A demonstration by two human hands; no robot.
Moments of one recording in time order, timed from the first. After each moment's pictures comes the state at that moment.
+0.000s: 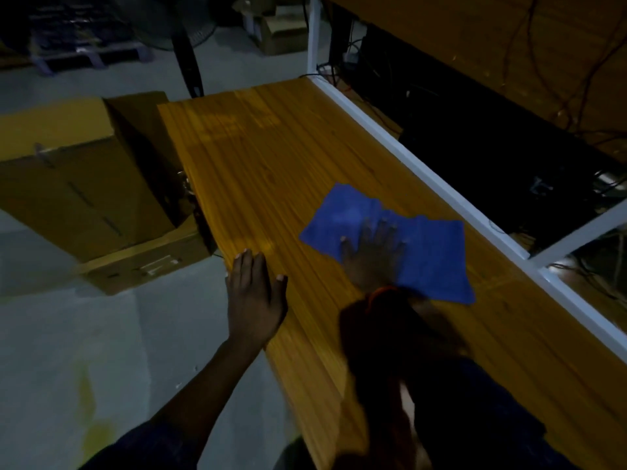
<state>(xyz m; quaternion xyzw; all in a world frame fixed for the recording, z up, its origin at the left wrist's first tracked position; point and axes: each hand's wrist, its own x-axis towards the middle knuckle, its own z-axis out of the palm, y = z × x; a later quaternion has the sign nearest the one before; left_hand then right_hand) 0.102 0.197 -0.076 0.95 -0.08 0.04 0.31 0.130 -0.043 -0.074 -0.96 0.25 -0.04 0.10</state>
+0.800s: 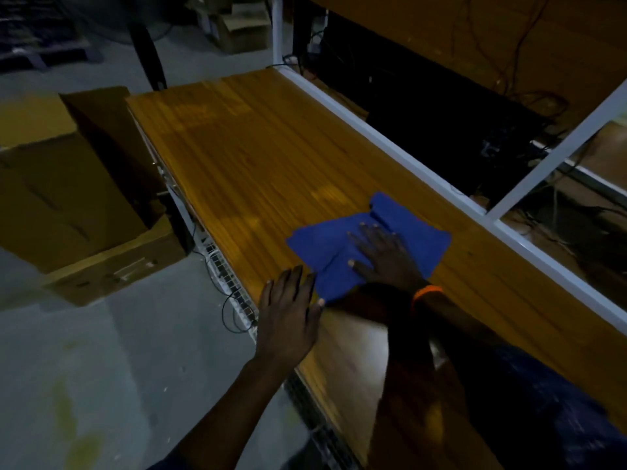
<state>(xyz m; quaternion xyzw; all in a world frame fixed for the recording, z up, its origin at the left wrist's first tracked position) 0.006 0.182 -0.077 0.93 -0.30 0.01 0.21 0.018 -0.089 -0.066 -1.00 0.05 0.05 0.03</state>
